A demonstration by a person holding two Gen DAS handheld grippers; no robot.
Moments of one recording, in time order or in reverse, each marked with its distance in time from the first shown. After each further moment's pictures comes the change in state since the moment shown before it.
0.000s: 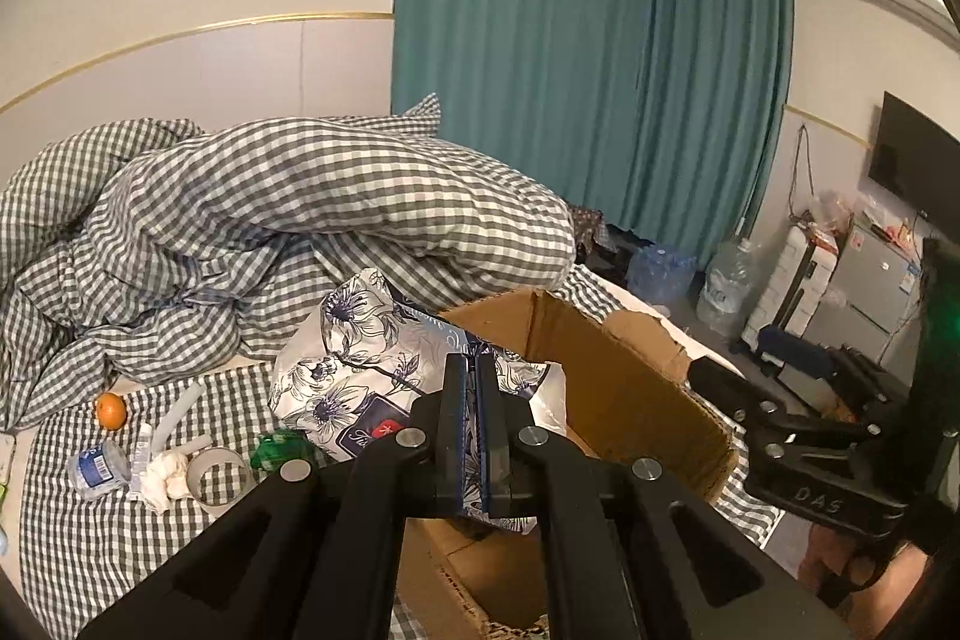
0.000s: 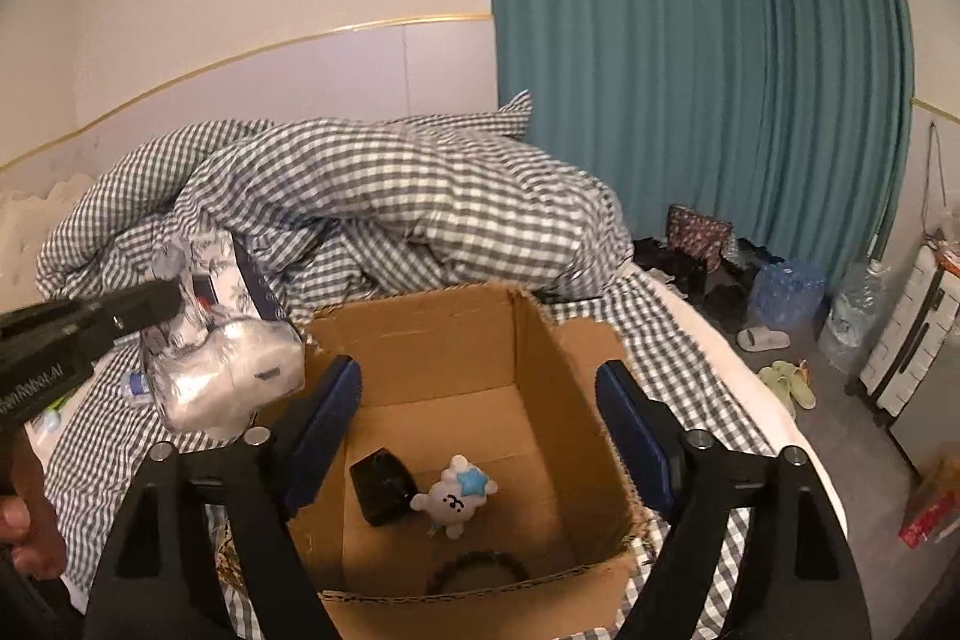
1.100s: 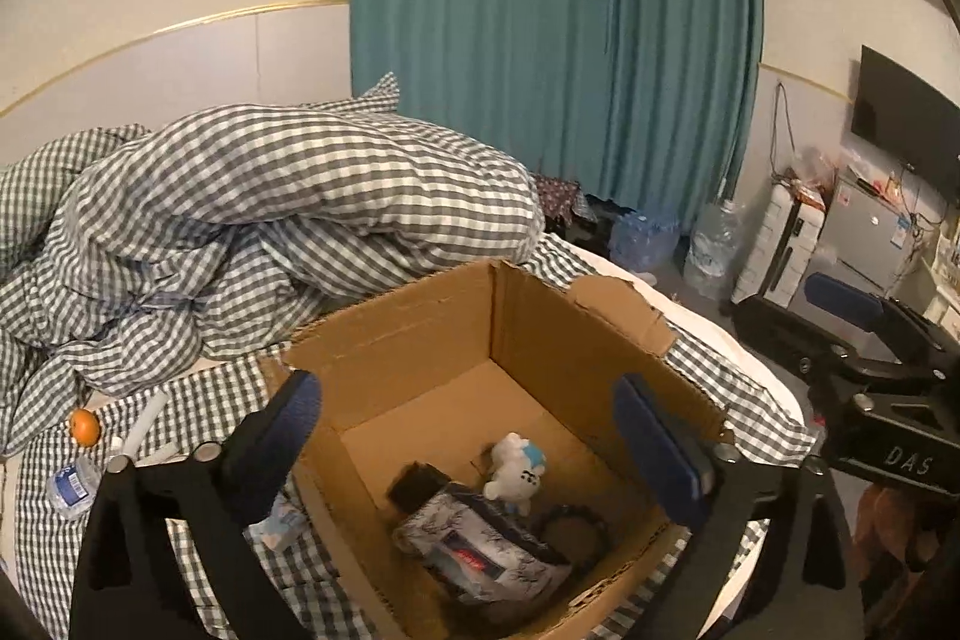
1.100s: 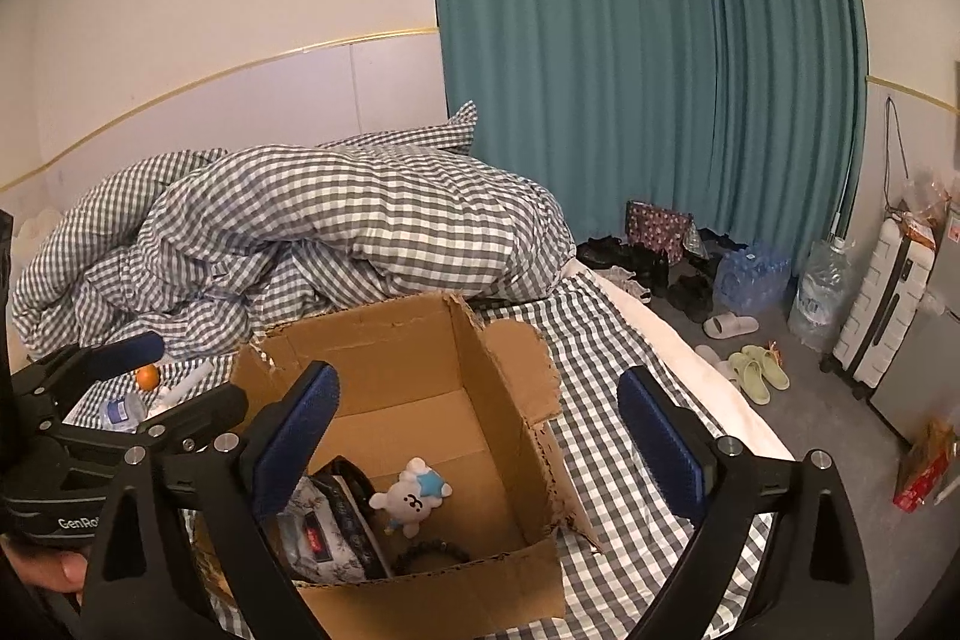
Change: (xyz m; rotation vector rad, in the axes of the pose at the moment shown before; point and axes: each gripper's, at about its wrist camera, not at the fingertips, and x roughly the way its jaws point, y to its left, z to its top) left arm 0.034 -0.032 -0.010 0.074 0.044 -0.023; right arm -0.015 -0.028 0.001 0.057 -0.016 -0.069
